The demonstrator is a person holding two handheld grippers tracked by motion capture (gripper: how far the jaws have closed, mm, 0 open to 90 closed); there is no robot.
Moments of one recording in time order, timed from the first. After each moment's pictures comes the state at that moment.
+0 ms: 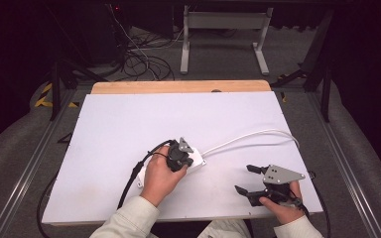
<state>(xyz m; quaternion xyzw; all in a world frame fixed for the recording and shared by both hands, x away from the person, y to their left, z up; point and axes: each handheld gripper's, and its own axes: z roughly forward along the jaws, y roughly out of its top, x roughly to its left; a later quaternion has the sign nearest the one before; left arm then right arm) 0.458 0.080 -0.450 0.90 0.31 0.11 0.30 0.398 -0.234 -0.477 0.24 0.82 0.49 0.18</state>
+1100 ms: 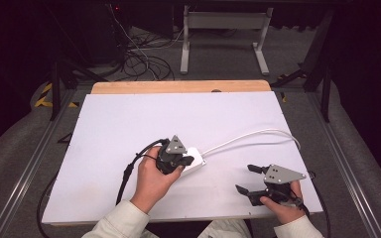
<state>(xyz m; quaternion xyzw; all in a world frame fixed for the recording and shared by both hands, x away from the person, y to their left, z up) 0.429 0.098 -0.409 0.87 0.28 0.11 0.39 0.399 -0.237 -0.478 0.24 0.82 0.49 0.18</state>
